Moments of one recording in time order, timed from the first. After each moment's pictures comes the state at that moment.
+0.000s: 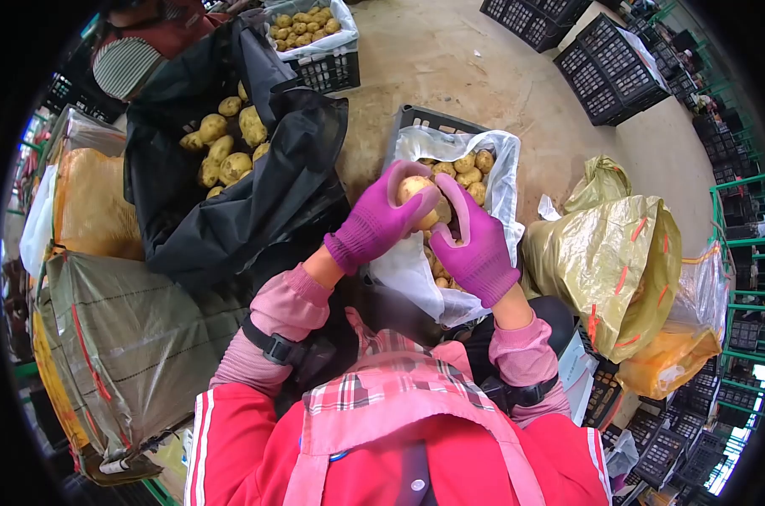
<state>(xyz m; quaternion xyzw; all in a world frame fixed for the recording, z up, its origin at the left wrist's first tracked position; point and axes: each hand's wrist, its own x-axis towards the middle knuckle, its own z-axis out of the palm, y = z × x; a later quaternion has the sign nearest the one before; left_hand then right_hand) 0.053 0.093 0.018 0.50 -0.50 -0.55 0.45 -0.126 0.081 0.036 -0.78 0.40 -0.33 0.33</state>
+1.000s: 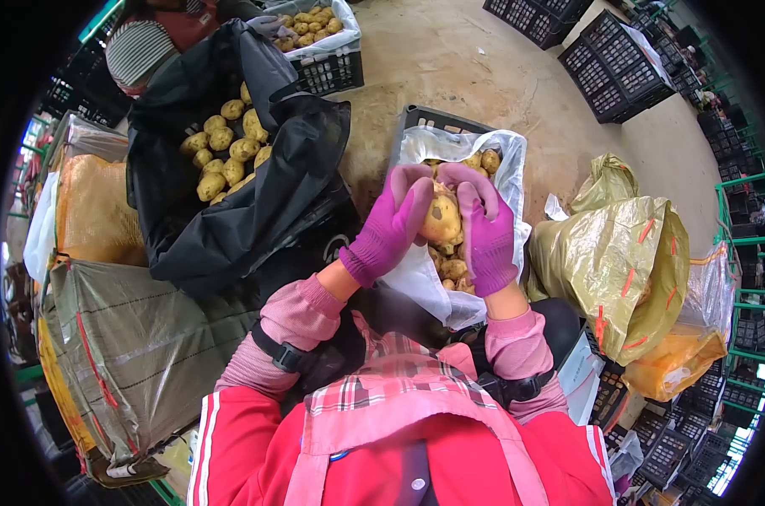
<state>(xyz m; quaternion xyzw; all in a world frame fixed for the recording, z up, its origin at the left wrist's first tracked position) 0.038 0.095 0.015 0.50 -0.46 -0.55 0.49 -0.115 0.063 0.028 -0.61 0.41 -0.44 0.51</state>
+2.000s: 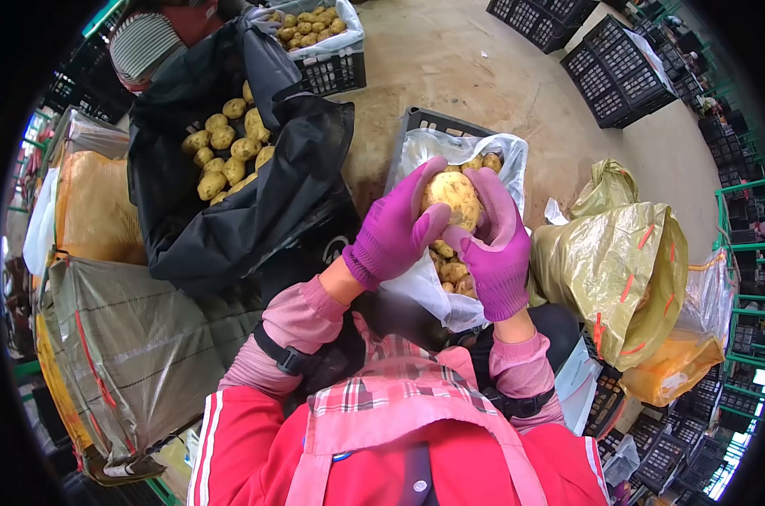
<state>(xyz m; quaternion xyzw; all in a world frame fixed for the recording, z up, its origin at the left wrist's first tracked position) 0.044 0.093 0.009 0.45 -0.66 -0.29 0.53 -0.124 0.085 0.040 -0.56 0.38 -0.50 0.54</state>
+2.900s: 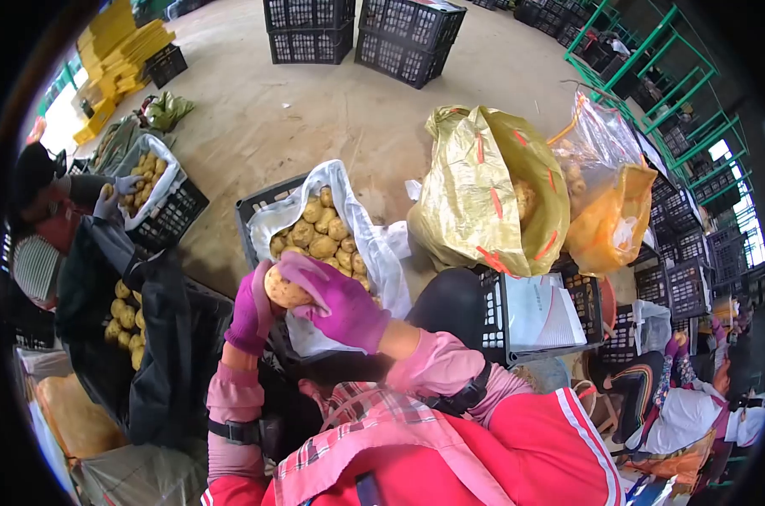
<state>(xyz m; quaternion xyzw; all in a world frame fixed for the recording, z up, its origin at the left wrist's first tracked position) 0.021 0.063 -0.028 0.44 -0.65 -0.45 0.42 -0.169 0.120 0.018 -0.76 0.40 -0.44 0.26</state>
